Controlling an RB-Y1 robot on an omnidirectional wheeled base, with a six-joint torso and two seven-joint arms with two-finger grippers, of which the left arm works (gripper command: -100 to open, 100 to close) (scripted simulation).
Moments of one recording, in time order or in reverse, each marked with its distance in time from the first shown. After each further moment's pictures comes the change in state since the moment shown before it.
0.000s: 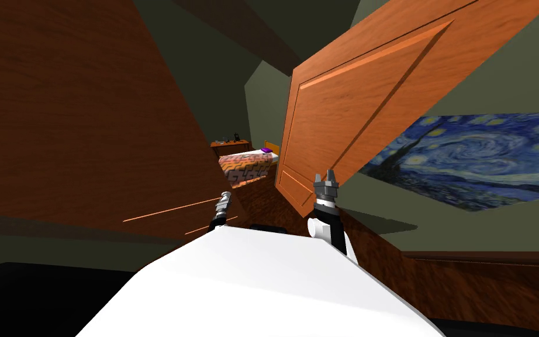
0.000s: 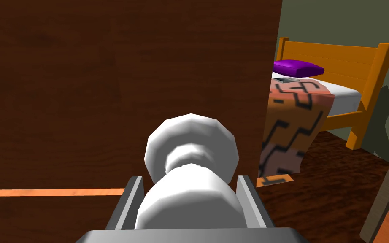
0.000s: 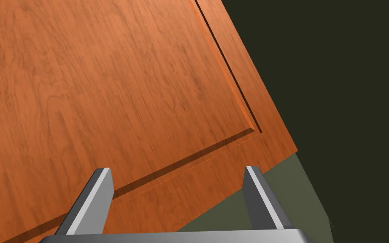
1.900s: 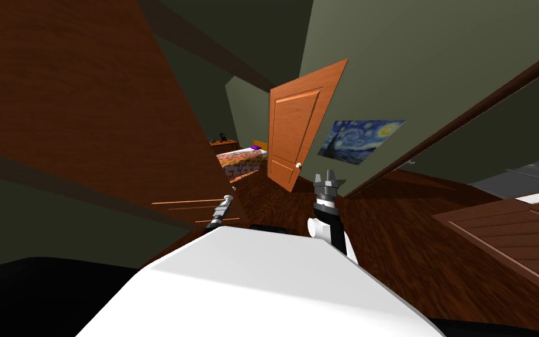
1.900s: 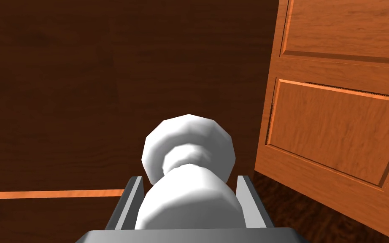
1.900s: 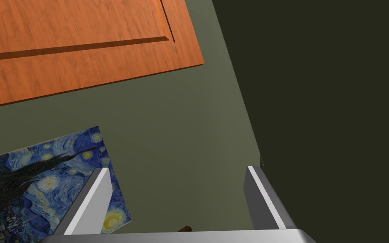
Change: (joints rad) arm 0.091 0.157 -0.213 -0.021 -0.105 -0.121 0.220
